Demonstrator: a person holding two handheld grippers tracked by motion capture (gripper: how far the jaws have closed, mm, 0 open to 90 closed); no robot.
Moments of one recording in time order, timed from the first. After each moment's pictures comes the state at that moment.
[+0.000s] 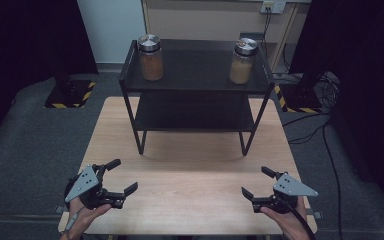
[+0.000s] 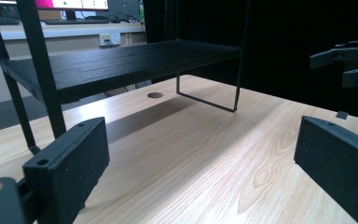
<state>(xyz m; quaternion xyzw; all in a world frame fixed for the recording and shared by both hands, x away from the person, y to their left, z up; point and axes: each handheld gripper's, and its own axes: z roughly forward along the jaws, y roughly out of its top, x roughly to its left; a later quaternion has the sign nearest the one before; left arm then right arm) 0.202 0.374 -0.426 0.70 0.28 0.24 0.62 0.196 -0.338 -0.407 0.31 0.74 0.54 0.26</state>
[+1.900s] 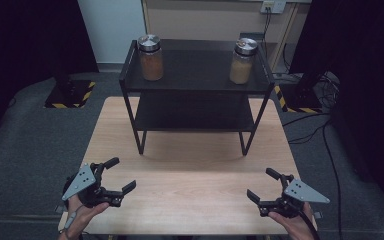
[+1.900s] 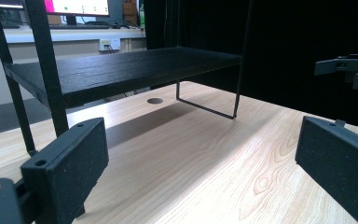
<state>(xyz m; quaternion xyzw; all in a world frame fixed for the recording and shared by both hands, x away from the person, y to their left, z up) 0.206 0.379 -0.429 0.69 0.27 0.23 0.63 0.192 -0.362 -0.435 0.30 0.70 0.60 0.24</state>
